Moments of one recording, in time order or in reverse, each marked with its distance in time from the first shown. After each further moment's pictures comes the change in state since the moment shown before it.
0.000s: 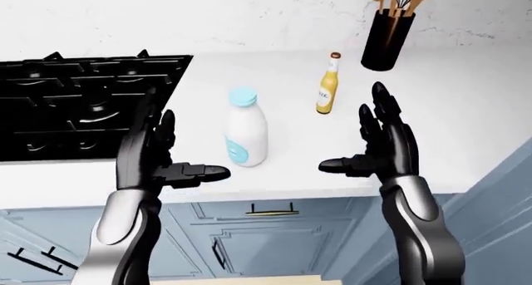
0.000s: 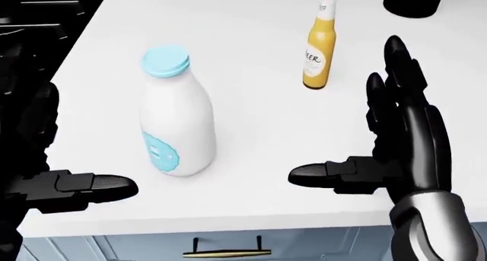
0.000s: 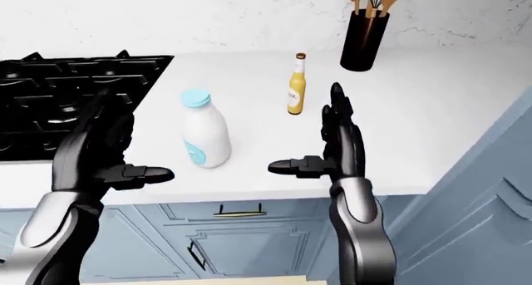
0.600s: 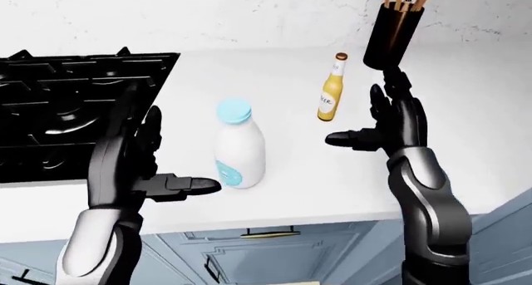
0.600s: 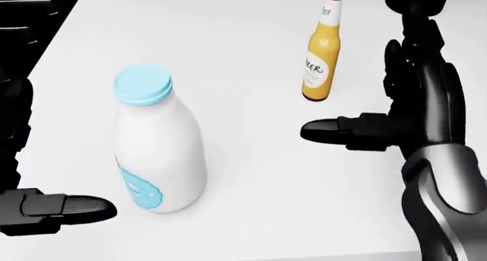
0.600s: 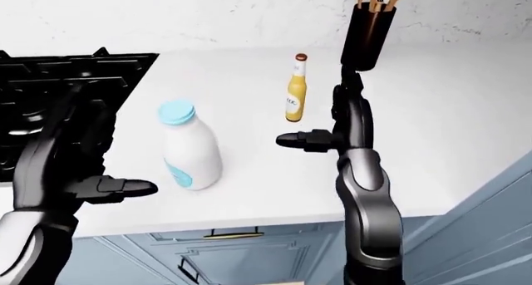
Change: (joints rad) left arm 0.056 0.017 0.076 -0.177 -0.044 0.052 -0.047; right arm -0.190 -0.081 -0.046 0.106 0.006 0.079 -0.047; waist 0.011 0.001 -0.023
